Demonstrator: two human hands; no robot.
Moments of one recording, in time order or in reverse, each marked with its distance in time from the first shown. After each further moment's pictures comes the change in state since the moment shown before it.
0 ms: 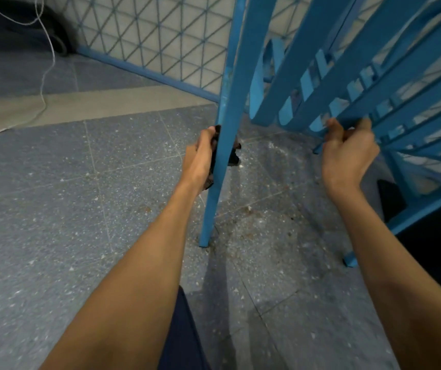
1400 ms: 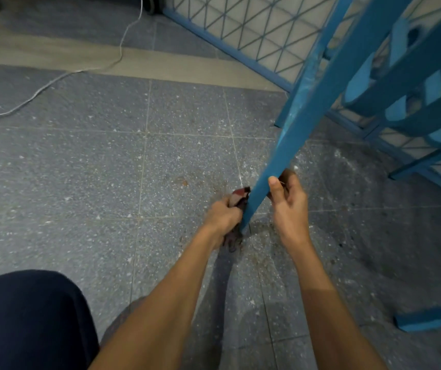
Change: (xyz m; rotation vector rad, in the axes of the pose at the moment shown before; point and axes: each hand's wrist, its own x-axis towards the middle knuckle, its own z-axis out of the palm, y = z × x) left_hand -0.033 -0.143 -0.044 0.203 0.152 -0.408; right_hand -0.142 0.056 0.111 0.545 -0.868 0.137
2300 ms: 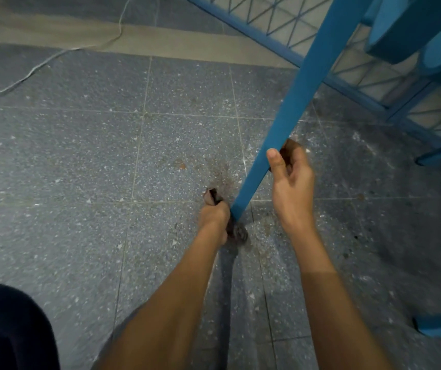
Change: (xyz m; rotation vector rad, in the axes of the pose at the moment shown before) left_hand 0.056 -0.063 0.021 -0.401 0.395 -0.339; right_hand 0.018 0.021 0.001 0.051 -0.024 -0.168
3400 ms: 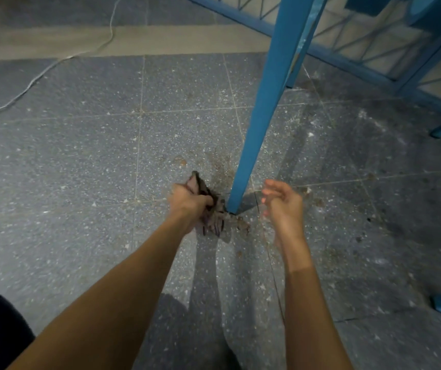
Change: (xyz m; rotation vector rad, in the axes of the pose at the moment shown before) left_hand 0.013 0.029 -0.054 0.390 0.063 0.274; right_hand -0.040 0.065 -0.004 -0.036 0.117 0.584
